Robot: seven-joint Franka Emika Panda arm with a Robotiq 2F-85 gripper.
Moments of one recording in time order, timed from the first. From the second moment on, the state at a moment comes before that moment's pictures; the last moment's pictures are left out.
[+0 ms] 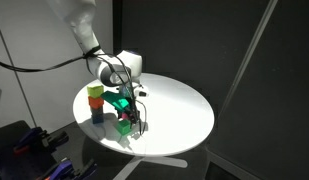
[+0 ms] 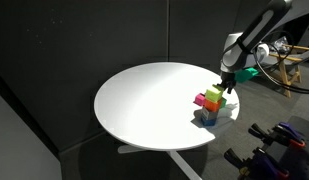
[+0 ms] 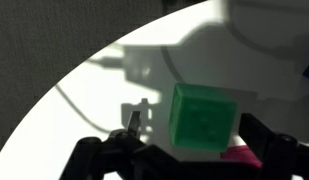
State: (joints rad) arm -0.12 0.38 -0.12 -2.34 0.03 2.64 -0.18
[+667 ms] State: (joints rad) arm -0.11 0.41 -0.12 -2.32 0.02 2.64 -0.16
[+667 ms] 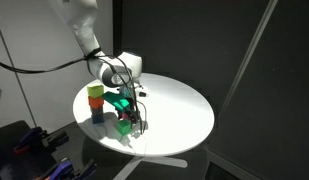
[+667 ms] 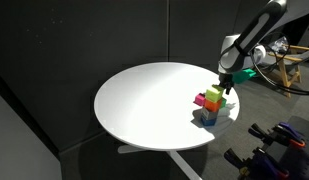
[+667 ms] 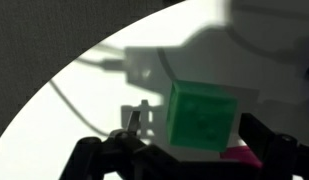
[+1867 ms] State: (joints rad) arm -0.10 0.45 -0.12 -2.29 -0.01 2.64 -0.12
